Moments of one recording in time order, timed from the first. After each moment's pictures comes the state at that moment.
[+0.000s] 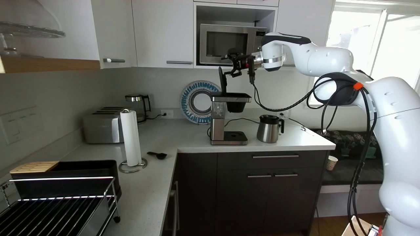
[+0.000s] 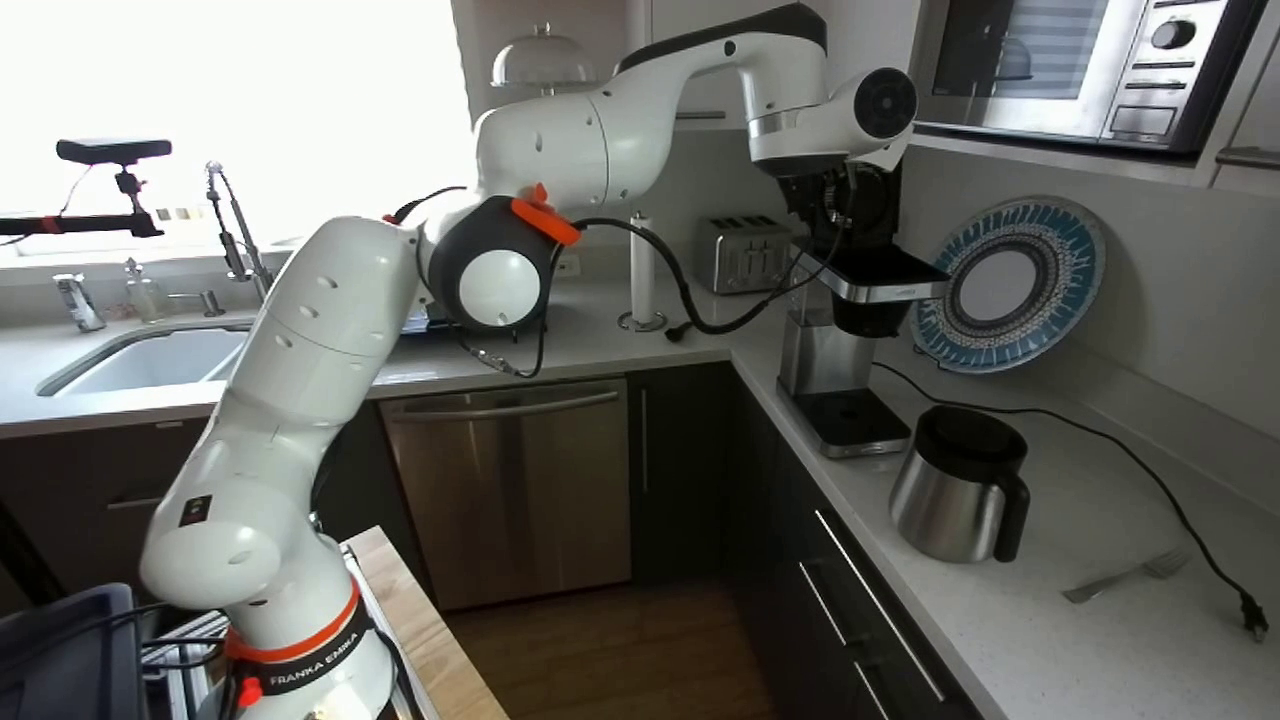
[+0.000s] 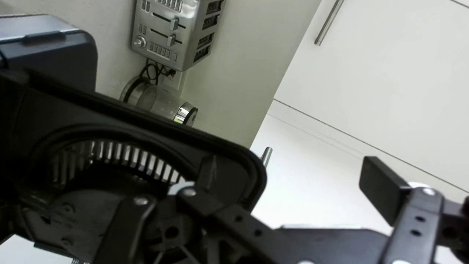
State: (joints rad) arm -0.37 0.61 0.12 -0.89 1.23 2.09 -0.24
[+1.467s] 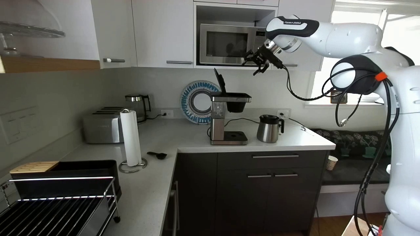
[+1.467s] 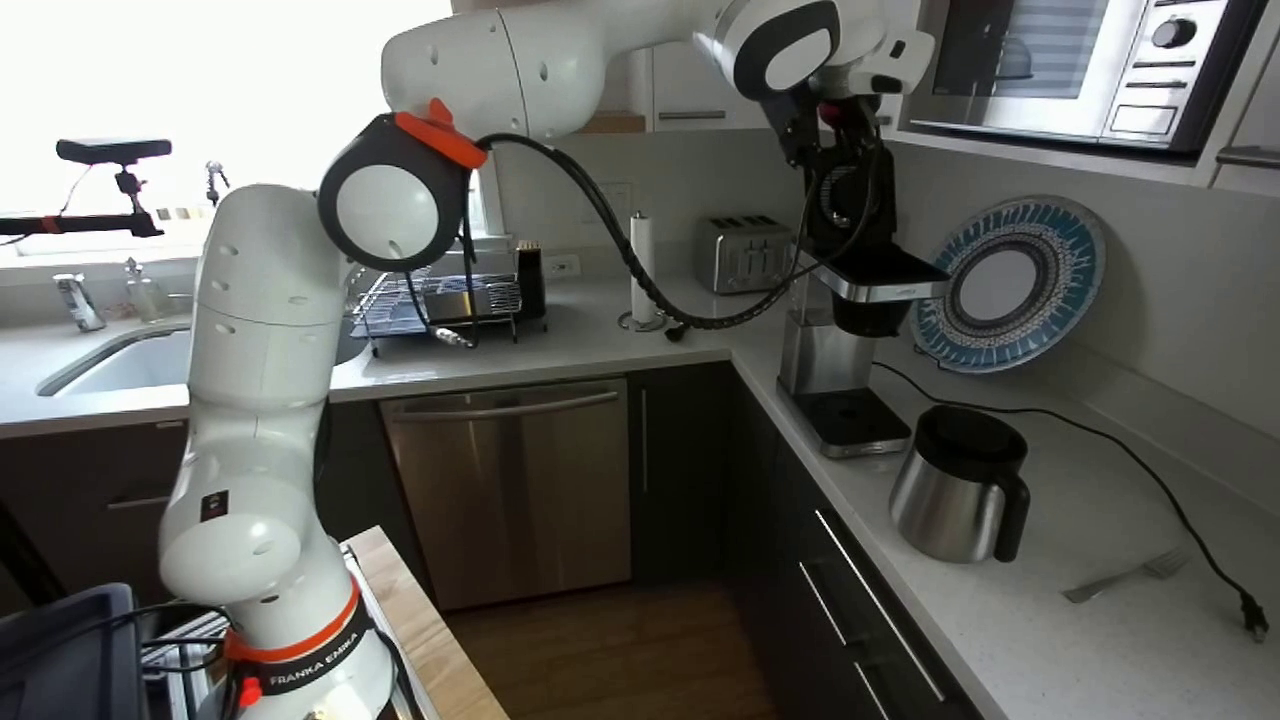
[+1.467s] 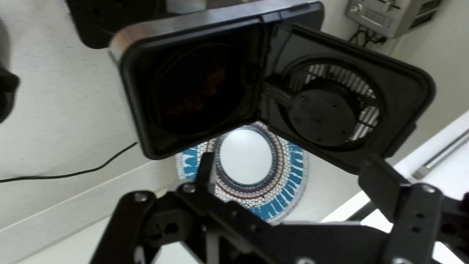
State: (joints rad) arm -0.23 0.36 -0.19 -1.07 0.53 2.06 0.18
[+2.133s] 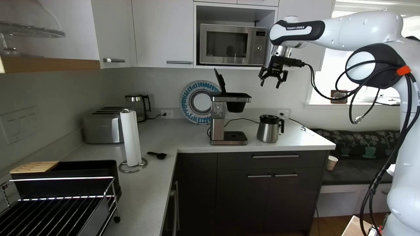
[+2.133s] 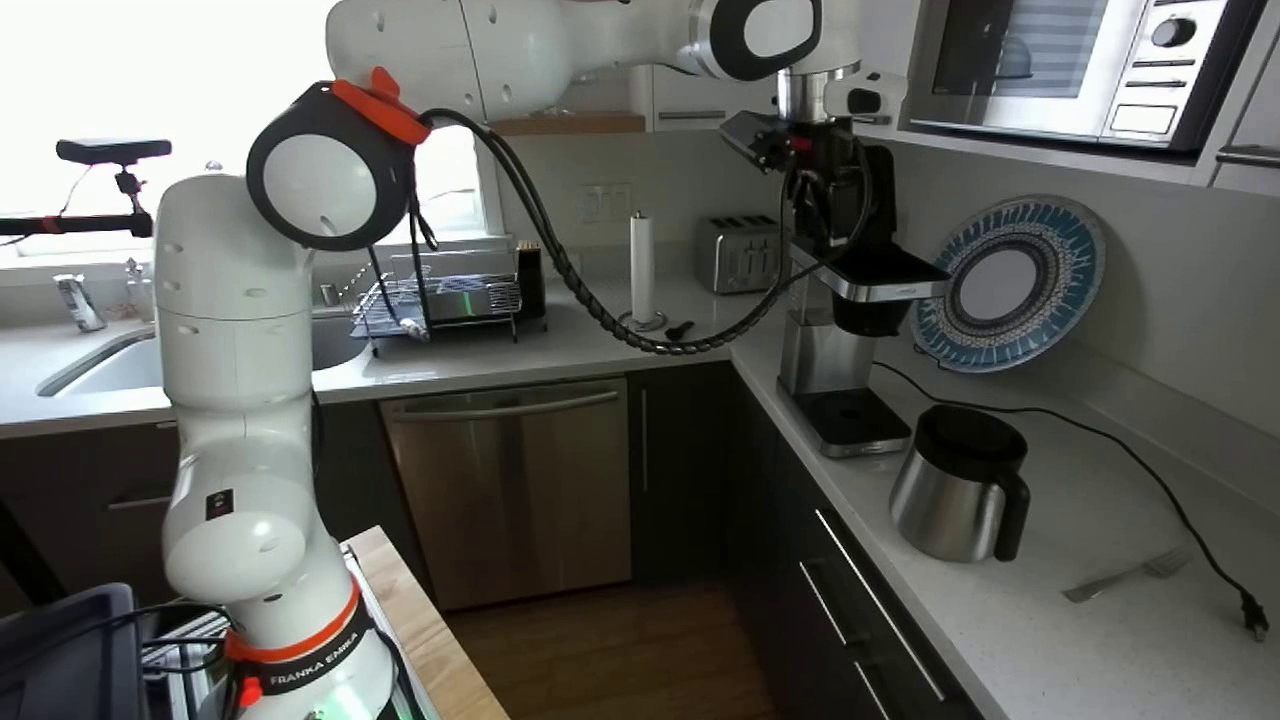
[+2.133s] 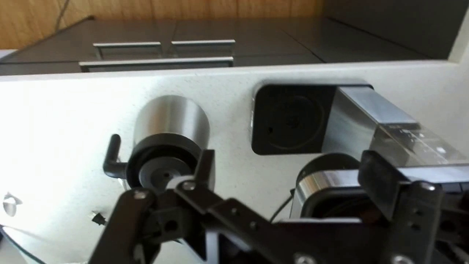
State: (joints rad) arm -0.20 0.22 -0.23 -1.24 0.12 1.68 0.15
